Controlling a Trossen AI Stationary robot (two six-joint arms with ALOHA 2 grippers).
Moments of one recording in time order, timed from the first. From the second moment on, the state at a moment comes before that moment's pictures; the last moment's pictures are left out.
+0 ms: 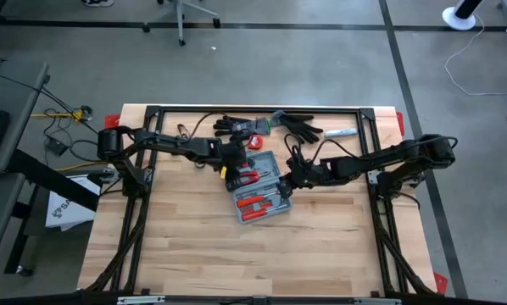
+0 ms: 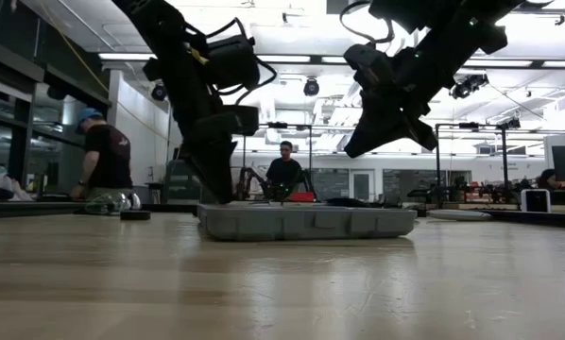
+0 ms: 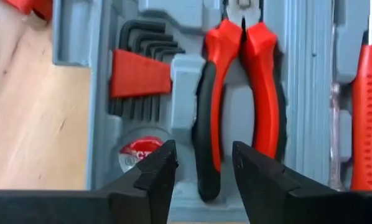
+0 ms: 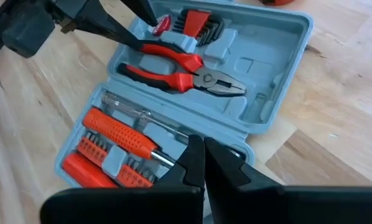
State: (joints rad) left arm 0.19 1.72 1.00 -0.43 0.01 -0.17; right arm 0.07 1.48 0.82 -0.17 0.26 0.83
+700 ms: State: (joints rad) left arm 0.17 1.83 1.00 -0.46 -0.03 -0.19; right arm 0.07 1.48 0.82 -0.19 0.26 0.83
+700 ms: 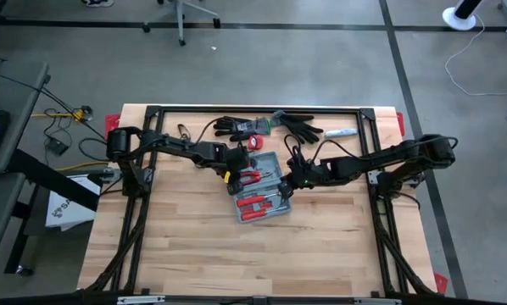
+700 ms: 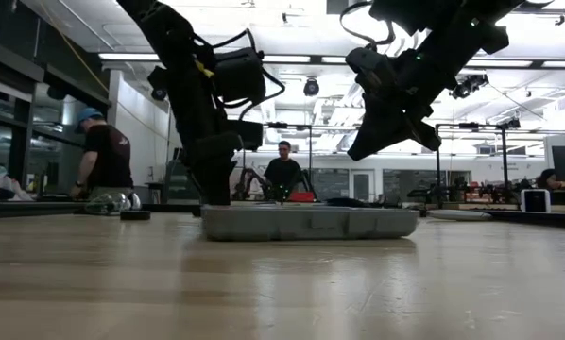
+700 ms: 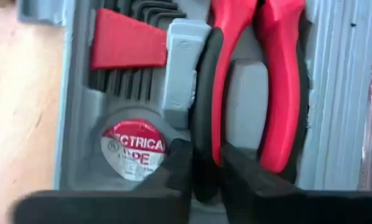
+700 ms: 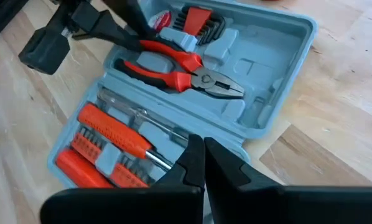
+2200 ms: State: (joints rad) left arm 0.55 1.49 0.97 -0.69 -0.07 -0.11; right arm 0.09 1.48 0.82 -0.21 0.25 0.86
